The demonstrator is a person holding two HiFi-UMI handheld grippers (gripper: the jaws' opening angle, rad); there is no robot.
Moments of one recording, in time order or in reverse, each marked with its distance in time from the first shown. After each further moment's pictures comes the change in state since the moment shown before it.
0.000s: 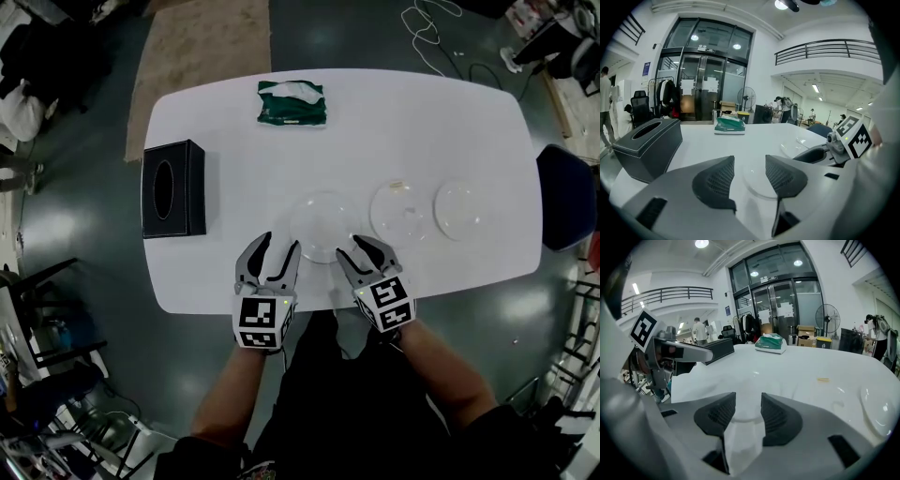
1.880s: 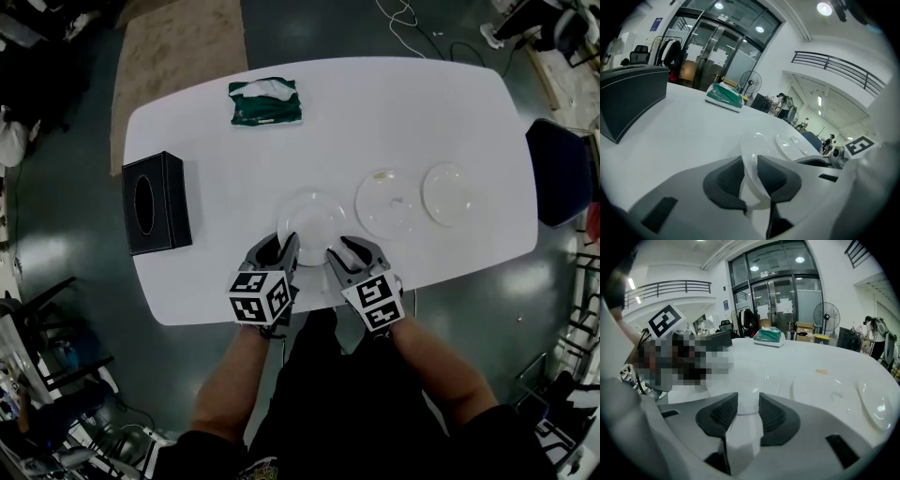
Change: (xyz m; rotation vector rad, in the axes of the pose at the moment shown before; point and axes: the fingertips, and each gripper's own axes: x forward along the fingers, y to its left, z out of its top) left arm 0.052 -0.022 -0.046 -0.285 0.191 -0.163; right arm 0.001 0.001 -0.019 0.003 0.055 -0.031
